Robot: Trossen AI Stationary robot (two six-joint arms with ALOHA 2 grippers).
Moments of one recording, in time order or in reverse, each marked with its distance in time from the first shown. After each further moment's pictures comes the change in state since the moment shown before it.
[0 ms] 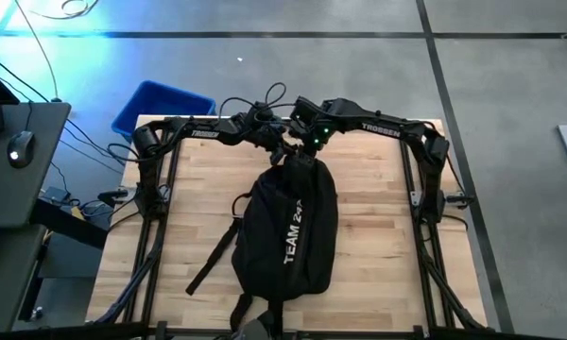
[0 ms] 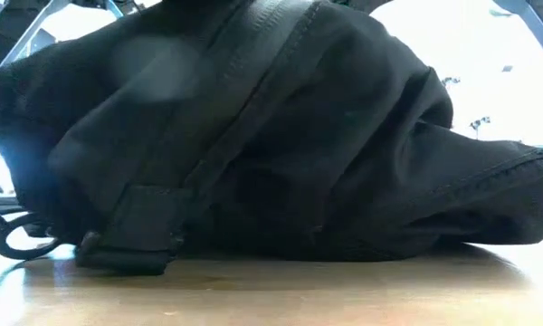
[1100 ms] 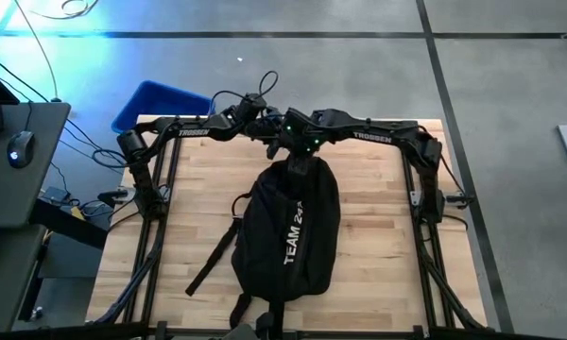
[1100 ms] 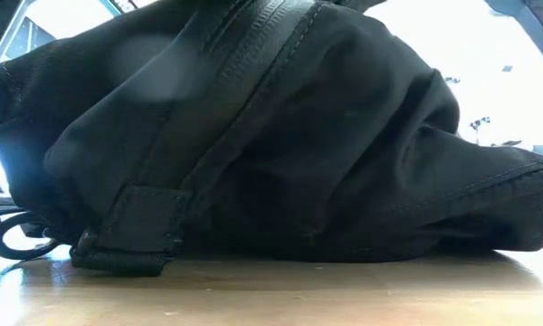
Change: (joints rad) left arm 0.010 -0.127 -0.001 0.005 0.061 -0.032; right arm 0.092 0.060 0.003 0.109 0.189 -0.080
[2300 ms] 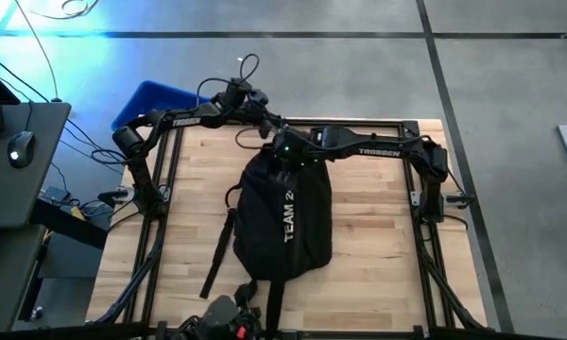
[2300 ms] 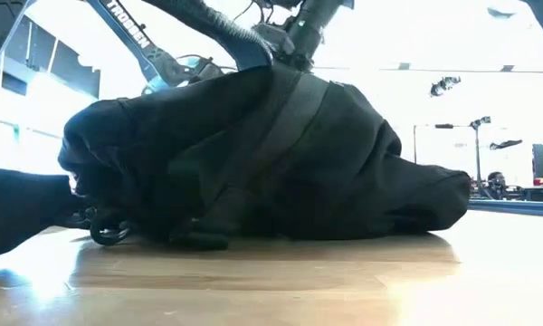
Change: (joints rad) left arm 0.174 -0.003 0.001 -0.020 -0.034 -0.007; right arm 0.144 -0.090 -0.001 0.122 0.103 0.294
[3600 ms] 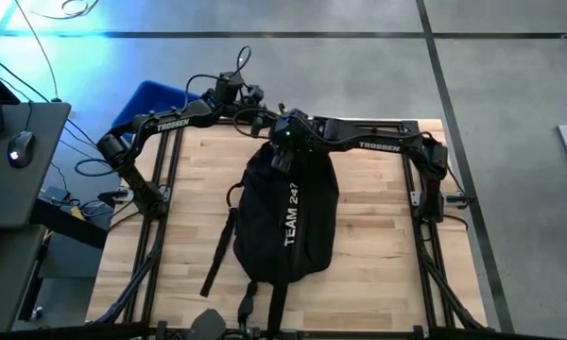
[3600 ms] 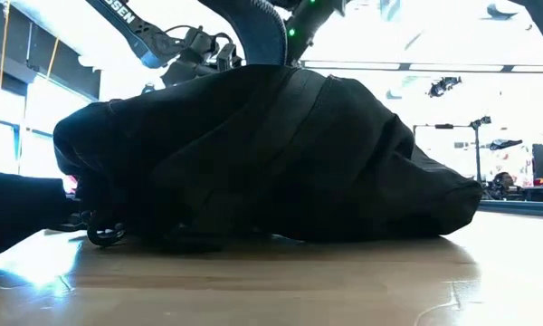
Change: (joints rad) left arm -0.026 -0.149 0.000 -0.008 0.181 -0.093; right arm -0.055 0.028 0.000 0.207 0.151 -0.327
